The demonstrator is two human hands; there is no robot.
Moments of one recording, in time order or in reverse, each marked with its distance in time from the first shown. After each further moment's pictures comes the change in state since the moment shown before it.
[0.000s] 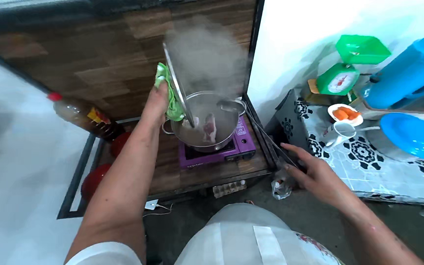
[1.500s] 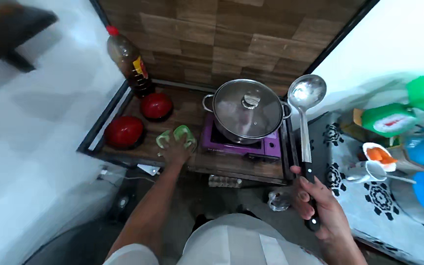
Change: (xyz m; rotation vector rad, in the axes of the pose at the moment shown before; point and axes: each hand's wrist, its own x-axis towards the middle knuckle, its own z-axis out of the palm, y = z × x) left_hand -0.110 -0.286 -0.031 0.888 0.032 -0.333; right_hand -0.007 -0.048 0.072 1.249 -0.087 0.335
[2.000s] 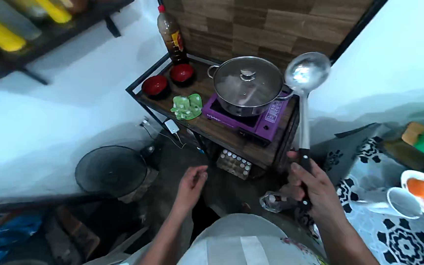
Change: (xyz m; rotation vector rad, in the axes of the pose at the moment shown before) left_hand -0.347 0.150 0.021 -0.859 0.169 -0.074; right_hand 0.027 -0.055 -0.147 -0.273 -0.357 0.106
